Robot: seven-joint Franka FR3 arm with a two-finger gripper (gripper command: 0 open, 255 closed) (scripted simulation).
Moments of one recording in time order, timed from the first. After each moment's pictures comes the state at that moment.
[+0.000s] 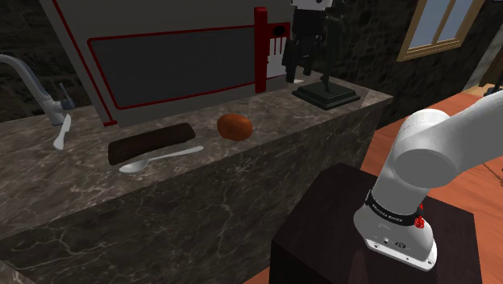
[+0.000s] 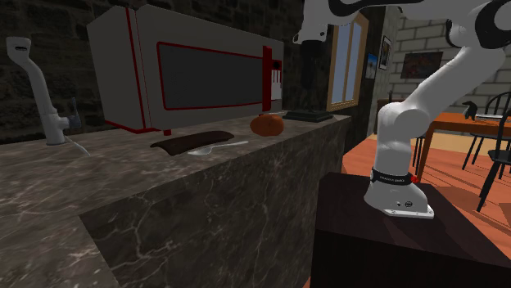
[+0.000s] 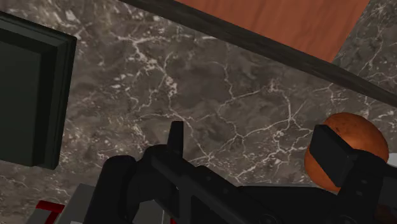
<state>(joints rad) 0.01 -0.77 0.03 -2.35 0.05 1.64 0.08</state>
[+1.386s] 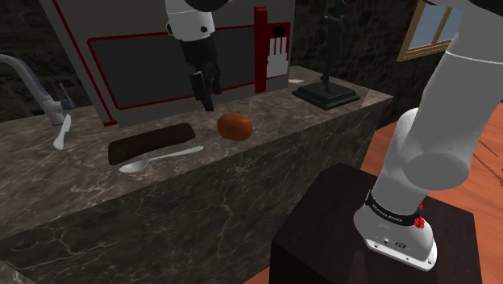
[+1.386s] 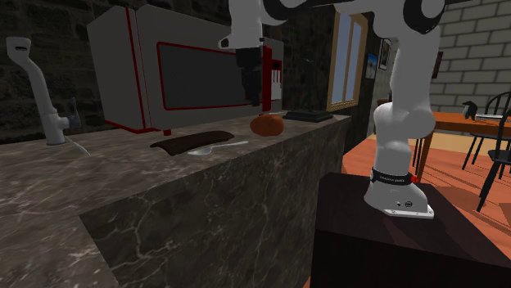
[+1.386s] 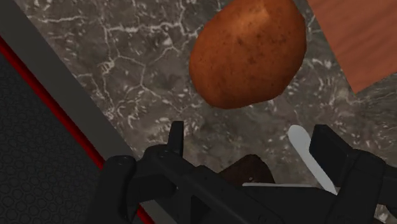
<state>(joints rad) 0.19 -0.05 0.27 -1.81 -0.09 1.67 -0.10</state>
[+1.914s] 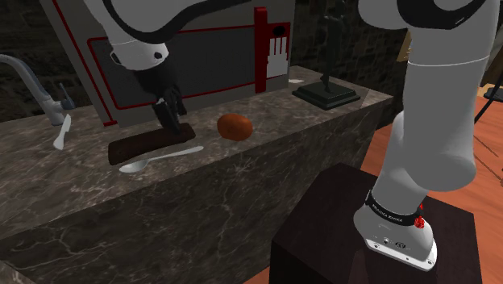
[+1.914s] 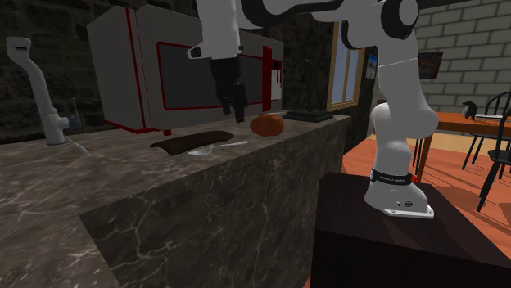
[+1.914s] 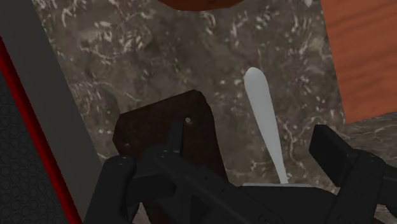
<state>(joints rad) 0.30 0.23 0.36 -1.54 -0.23 1.60 -0.15</state>
